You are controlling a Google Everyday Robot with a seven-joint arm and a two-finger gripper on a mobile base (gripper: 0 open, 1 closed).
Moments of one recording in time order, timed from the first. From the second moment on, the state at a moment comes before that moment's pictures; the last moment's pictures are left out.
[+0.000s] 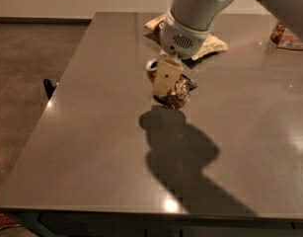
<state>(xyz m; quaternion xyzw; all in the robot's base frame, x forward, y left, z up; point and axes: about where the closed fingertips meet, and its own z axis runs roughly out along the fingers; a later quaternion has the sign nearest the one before) 0.531 -0.041 0.936 -0.61 0.77 0.06 0.17</state>
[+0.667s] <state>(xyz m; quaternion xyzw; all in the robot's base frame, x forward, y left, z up) 0.517 -0.097 0.900 -0.62 0.78 0.01 0.07</state>
